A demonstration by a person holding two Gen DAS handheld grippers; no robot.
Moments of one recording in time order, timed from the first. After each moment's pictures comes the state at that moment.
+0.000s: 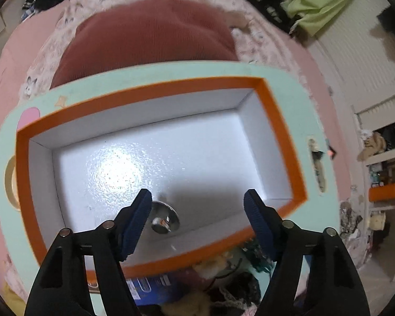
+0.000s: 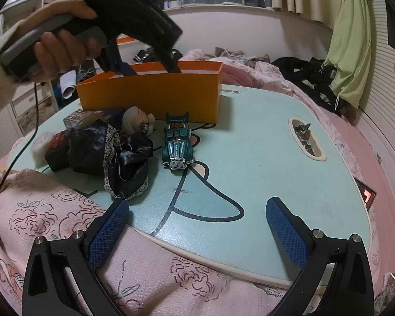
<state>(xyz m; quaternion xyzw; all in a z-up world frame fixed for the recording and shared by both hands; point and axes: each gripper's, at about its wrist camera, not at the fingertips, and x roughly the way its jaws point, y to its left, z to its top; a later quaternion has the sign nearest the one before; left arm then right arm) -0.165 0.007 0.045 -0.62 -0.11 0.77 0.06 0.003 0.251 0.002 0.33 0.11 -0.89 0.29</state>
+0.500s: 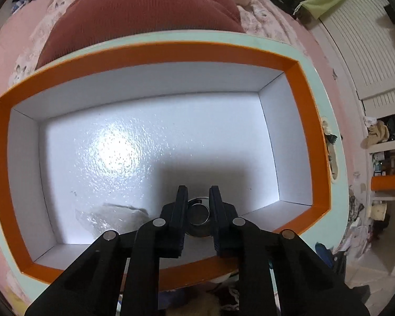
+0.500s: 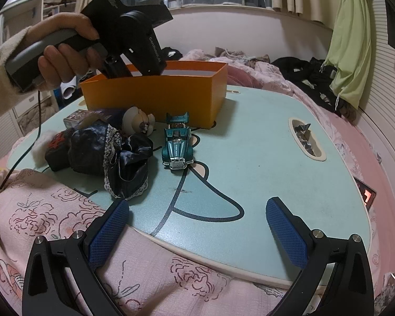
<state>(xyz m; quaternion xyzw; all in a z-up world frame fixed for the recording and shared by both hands) -0.160 0.011 0.036 -0.66 -0.10 0.74 0.08 0.003 0.252 0.001 0.33 0.11 -0.89 0.29</state>
